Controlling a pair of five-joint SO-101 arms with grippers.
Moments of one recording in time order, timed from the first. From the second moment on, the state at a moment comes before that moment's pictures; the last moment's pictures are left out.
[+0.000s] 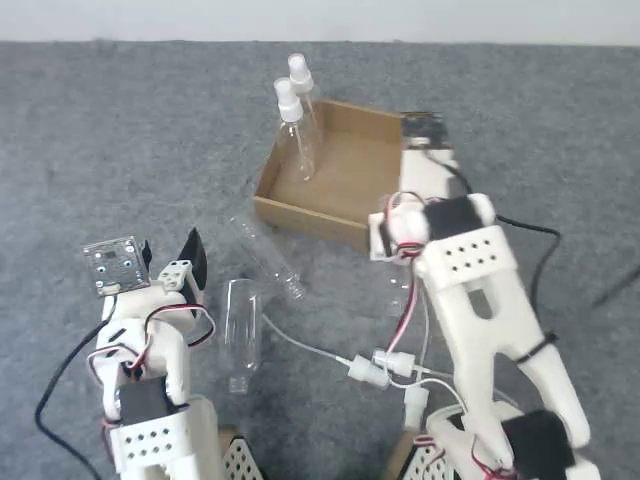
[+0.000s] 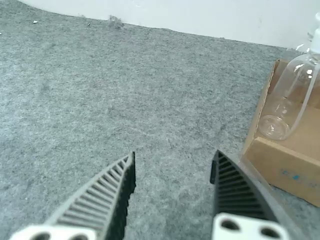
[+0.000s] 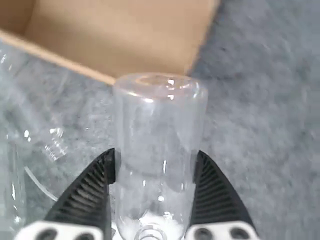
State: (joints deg) left arm -19.0 -94.5 91.1 44.5 7.3; right arm -20.0 -20.5 23.6 75.0 -16.1
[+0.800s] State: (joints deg) left arm -19.0 -94.5 91.1 44.5 7.3; right arm 0.8 -22.9 23.6 76.8 -42.2
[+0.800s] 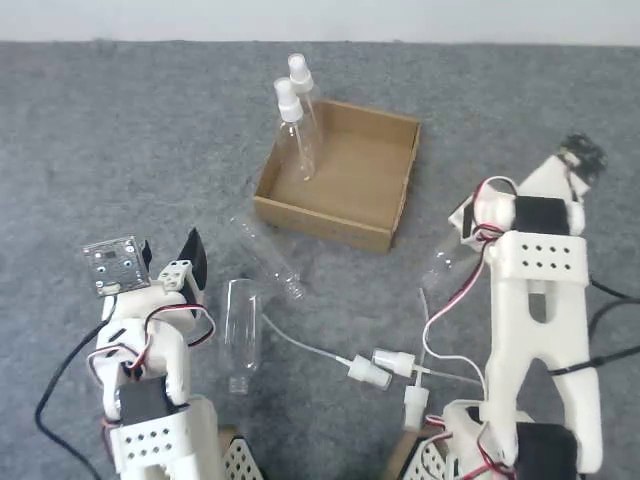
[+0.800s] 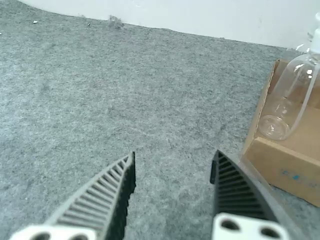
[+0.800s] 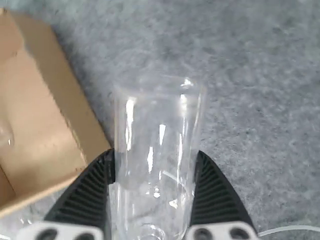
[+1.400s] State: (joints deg) left arm -19.0 -94.5 91.1 44.5 7.3; right arm 8.1 -22.9 45.8 53.6 -52.8
